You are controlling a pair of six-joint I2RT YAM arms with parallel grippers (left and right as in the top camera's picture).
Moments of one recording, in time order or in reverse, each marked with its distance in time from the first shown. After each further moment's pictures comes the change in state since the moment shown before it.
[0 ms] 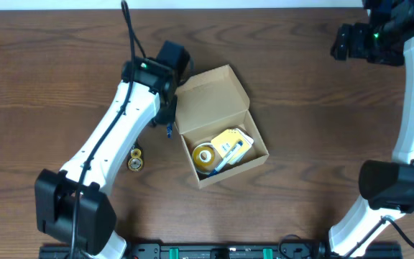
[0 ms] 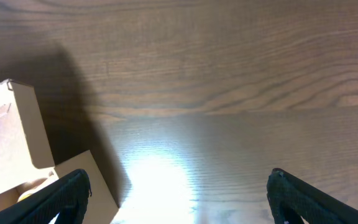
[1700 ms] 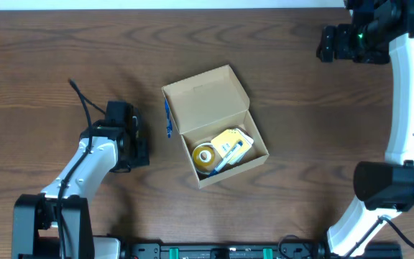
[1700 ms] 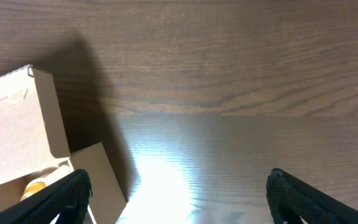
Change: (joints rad) left arm 0.323 -0.215 -0.719 0.588 0.338 0.128; right arm 0.074 0.000 0.000 -0.008 0.000 -0.003
